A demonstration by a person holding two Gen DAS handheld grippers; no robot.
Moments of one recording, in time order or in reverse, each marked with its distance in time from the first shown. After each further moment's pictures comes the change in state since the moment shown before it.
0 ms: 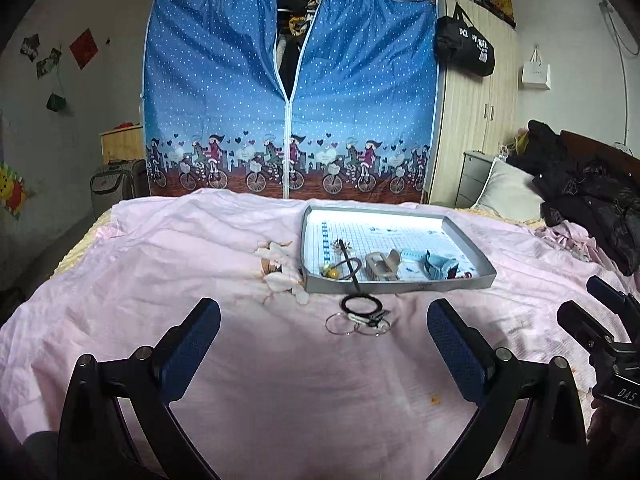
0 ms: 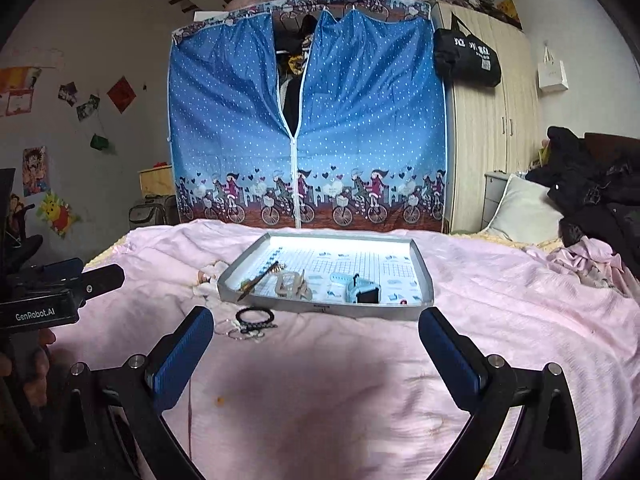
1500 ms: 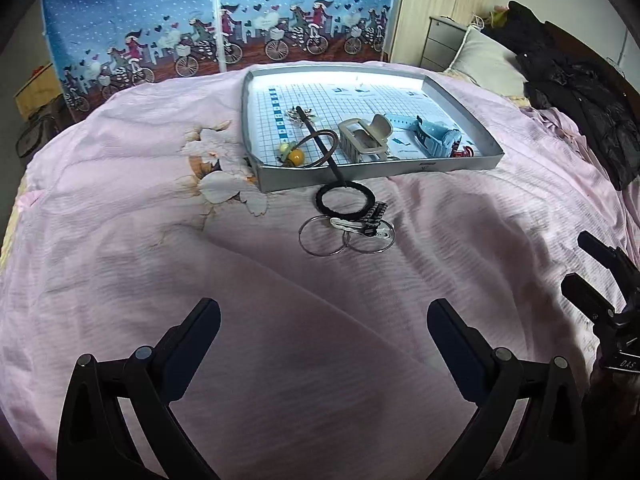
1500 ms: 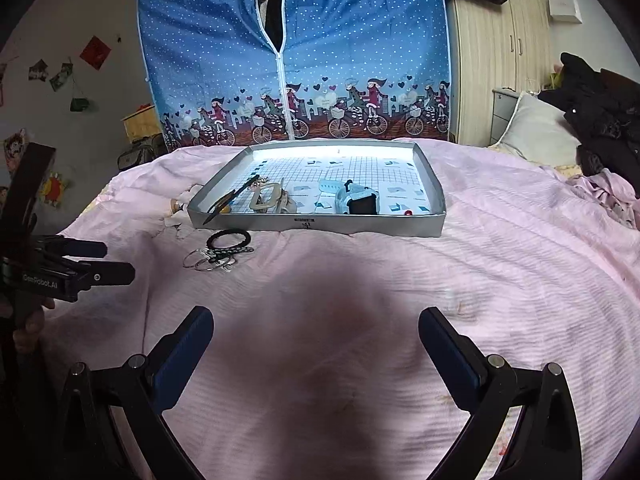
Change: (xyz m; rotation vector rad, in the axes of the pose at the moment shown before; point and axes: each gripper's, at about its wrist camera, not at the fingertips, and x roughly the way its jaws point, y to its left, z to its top) left arm 0.129 0.013 -0.006 0.137 0.519 -0.197; right arm 0.067 -0.031 -0.025 0.069 0.296 0.043
